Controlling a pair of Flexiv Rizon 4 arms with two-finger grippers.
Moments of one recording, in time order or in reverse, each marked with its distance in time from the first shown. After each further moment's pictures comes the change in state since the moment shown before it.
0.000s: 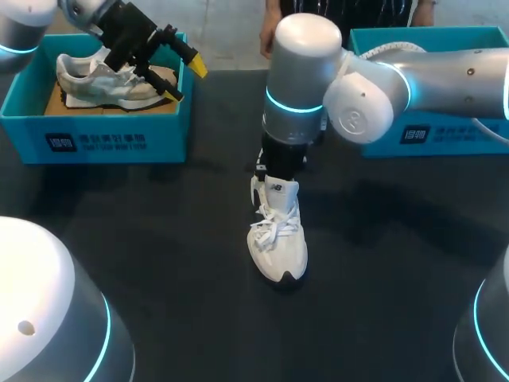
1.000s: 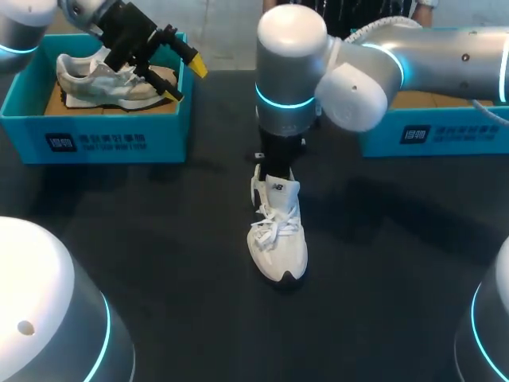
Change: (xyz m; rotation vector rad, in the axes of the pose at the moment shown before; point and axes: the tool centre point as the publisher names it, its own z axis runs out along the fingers) left arm 0.000 0.000 0.000 0.000 0.000 0.000; right arm -0.011 0.033 -0.013 -0.127 -0.093 -0.041
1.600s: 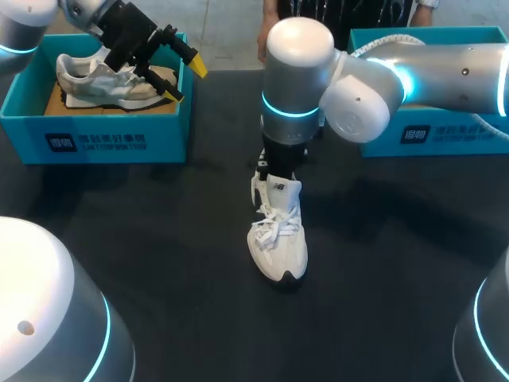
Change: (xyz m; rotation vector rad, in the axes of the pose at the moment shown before) left arm 0.000 0.000 0.000 0.000 0.000 0.000; right arm -0.002 -0.006 0.017 0.011 0.016 0.020
